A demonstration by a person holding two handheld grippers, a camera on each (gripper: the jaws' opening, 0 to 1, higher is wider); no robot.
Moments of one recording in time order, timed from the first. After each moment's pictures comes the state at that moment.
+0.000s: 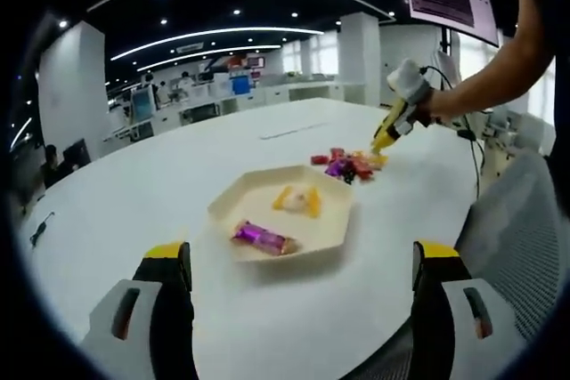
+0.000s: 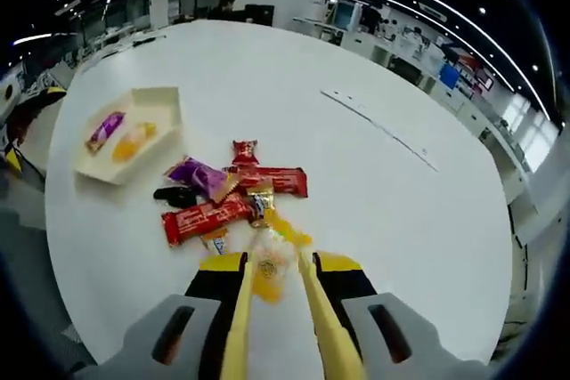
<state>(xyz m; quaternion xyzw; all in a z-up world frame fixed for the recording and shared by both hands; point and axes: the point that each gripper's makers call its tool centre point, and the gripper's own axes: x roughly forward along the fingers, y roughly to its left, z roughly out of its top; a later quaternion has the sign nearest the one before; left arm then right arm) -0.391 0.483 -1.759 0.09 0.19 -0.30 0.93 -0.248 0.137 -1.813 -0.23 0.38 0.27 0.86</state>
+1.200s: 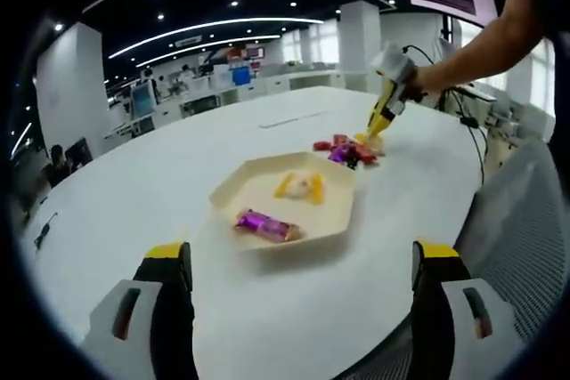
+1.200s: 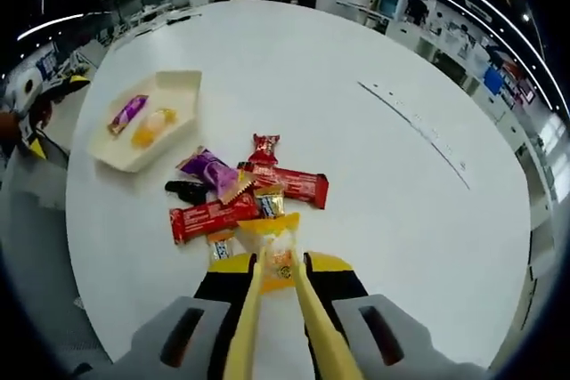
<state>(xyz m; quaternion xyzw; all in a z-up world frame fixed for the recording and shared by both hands) -0.393 0.487 -1.770 0.10 0.21 -0.30 0.93 -0.233 0.158 -1.815 -0.24 0.42 0.36 0.80</state>
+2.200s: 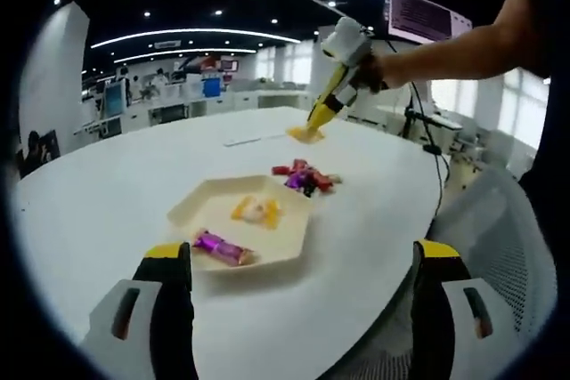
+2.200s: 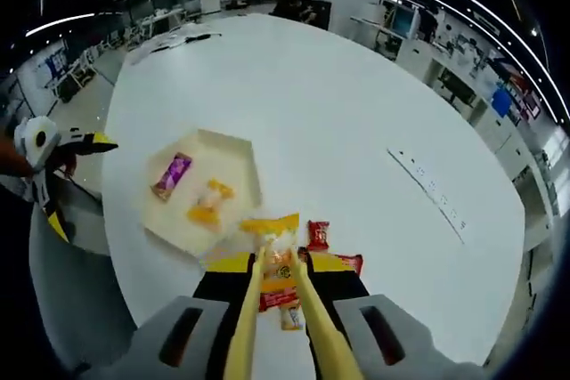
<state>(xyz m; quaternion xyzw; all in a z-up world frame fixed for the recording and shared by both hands) -0.411 0.449 -1.753 0.05 0.19 -0.39 0.90 -0.246 0.289 -1.718 -0.24 0.39 0.39 0.80</state>
